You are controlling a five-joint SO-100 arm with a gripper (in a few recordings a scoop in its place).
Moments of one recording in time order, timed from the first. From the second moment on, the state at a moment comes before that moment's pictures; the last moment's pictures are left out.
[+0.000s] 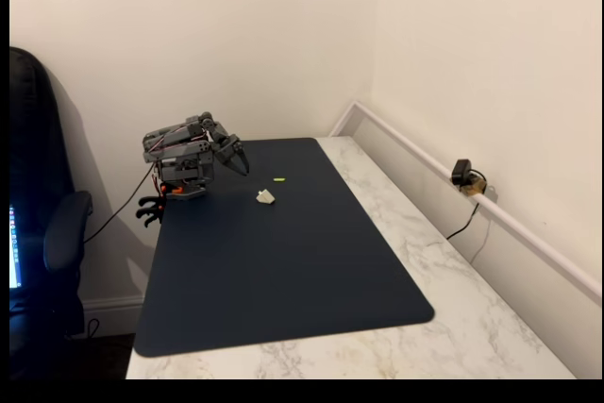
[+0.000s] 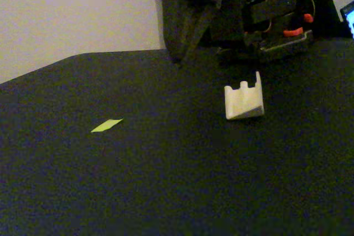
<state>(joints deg) 2.5 187.4 173.3 69.1 -1.5</state>
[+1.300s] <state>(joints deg) 0.5 169.5 148.7 68.1 5.1</state>
